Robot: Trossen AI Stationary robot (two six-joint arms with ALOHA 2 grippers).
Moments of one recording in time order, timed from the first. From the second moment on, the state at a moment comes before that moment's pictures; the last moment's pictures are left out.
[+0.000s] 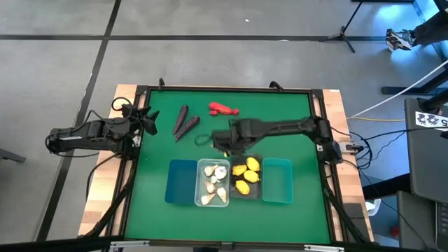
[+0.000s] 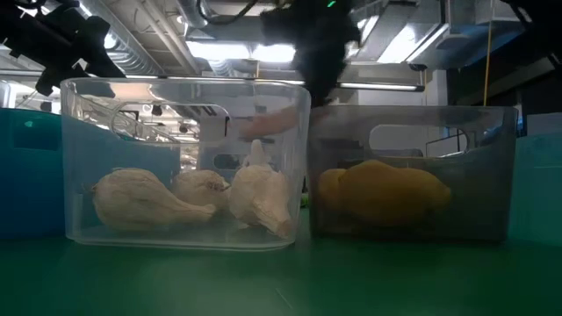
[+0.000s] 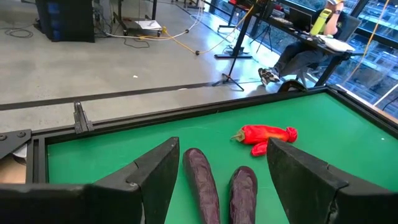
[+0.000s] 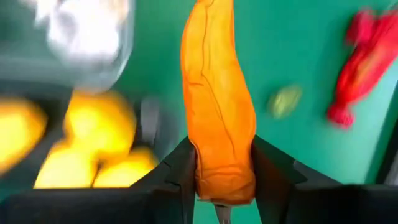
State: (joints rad) left arm 0.03 0.18 0.43 -0.71 -0.88 -0.63; right arm 0.06 2.10 2.00 -1.29 0.20 -0.10
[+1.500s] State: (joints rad) left arm 0.03 0.18 0.43 -0.71 -0.88 -0.64; right arm 0.71 1.53 1.29 -1.39 0.32 1.97
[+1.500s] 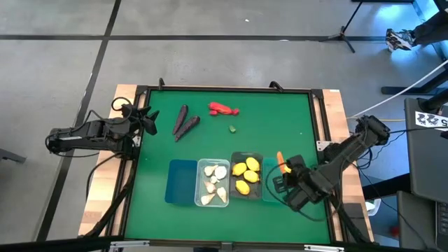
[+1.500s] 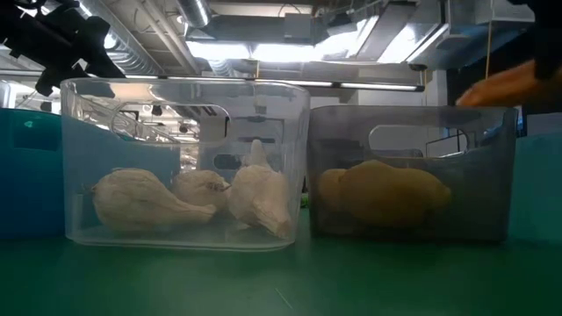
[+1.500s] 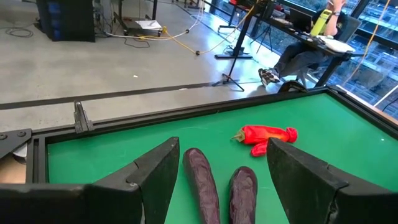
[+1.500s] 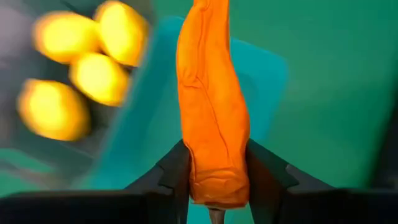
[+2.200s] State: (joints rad) left arm 0.03 0.18 0.43 -0.71 -0.88 -0.64; right arm 0.77 1.54 1.12 -1.02 0.40 2.16
